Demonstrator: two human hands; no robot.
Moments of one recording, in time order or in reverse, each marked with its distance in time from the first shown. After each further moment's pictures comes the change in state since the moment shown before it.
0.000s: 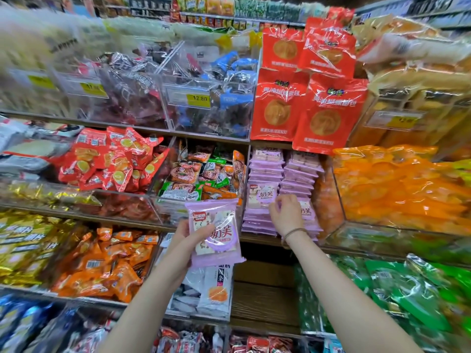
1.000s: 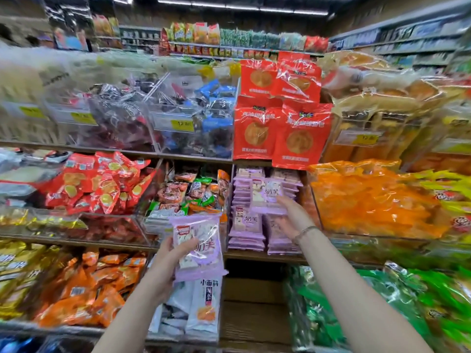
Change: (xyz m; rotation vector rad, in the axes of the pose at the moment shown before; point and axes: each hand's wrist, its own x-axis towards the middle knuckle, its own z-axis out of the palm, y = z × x) left_hand -0.005 0.014 0.008 -0.029 0.020 0.059; right_hand 0.011 -0.006 -0.068 1.297 -0.259 0.455
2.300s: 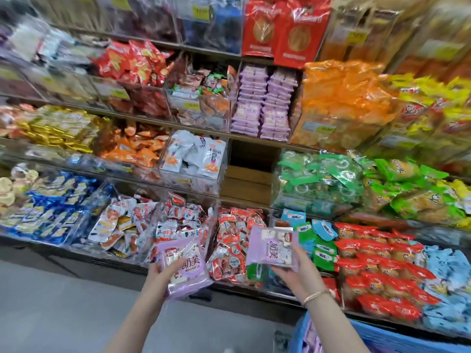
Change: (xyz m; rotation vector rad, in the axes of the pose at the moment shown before) left_hand -0.343 -0.200 -0.022 0.010 0.368 -0.360; right_hand -0.360 0.203 -0.176 0.112 0.082 0.336
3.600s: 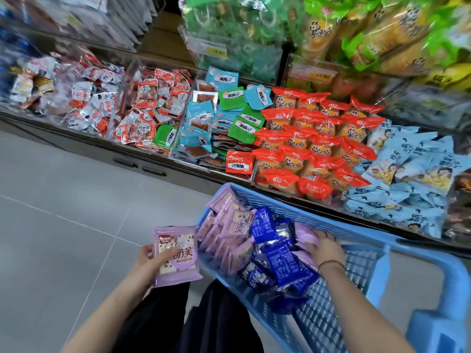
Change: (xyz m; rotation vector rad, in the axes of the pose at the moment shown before) left_hand -0.166 -0.277 0.246 0.177 0.265 -0.369; right_hand -0.012 0.004 -0.503 -1.948 0.222 0.155
